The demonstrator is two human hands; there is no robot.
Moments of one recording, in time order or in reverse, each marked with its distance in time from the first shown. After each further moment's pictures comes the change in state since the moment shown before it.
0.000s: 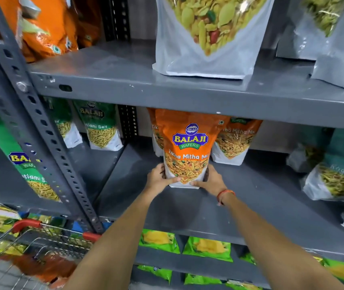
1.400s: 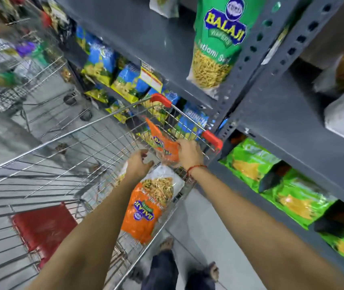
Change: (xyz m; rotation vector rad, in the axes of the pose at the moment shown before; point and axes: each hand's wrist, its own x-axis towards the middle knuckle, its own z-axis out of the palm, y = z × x) left_hand -0.307 -0.238 -0.260 0.338 0.537 -0.526; right_hand -0.183 -0.071 0.397 -0.626 -0.429 -0.392
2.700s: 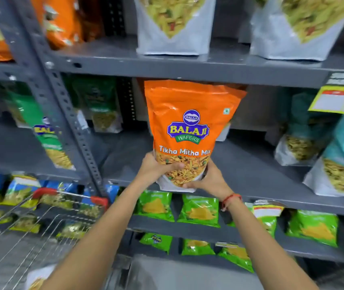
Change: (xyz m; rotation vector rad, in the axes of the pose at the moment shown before) left_hand -0.162 0.376 0.155 -0.394 -0.529 0.655; right_hand -0.205 0.254 -0.275 0.645 0.485 0.122
